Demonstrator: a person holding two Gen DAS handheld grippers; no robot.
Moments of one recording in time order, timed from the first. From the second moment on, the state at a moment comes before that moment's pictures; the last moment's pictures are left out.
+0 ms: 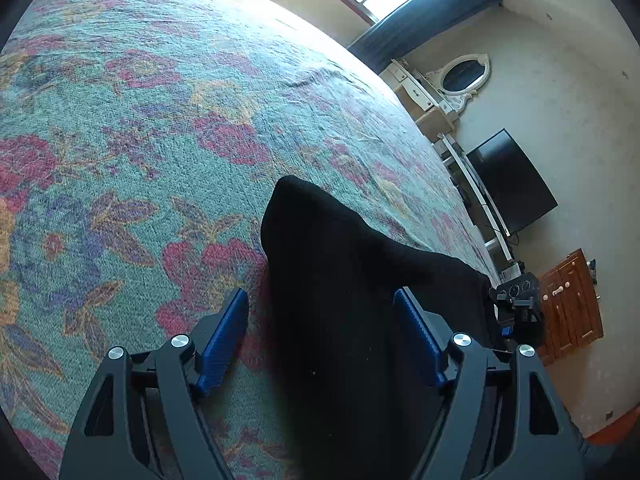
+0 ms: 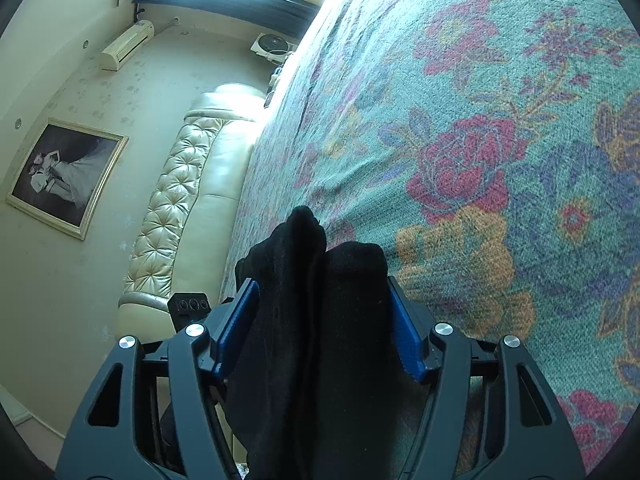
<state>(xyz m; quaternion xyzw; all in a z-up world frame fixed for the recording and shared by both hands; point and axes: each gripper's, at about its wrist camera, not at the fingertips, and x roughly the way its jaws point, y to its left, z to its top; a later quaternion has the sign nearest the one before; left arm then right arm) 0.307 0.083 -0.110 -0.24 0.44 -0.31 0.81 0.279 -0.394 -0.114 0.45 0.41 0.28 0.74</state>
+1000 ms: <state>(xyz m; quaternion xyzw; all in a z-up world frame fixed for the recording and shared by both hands) 0.189 0.069 -0.112 -0.26 0.45 -0.29 0.80 0.178 -0.366 -0.114 0.44 0.46 0.26 0.73</state>
